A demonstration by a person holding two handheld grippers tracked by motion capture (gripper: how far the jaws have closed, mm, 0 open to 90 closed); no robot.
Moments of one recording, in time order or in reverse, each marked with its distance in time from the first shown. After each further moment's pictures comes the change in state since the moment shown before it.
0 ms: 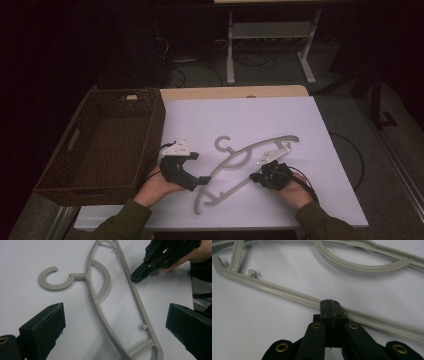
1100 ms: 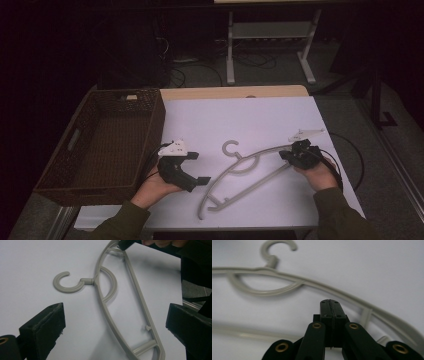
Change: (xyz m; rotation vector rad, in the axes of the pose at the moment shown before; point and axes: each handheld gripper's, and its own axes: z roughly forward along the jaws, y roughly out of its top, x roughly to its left) left arm -0.005 0.004 -0.010 -0.035 -0.028 0.009; right arm -0.065 -0.010 -0.056 -0.063 -0.218 0.174
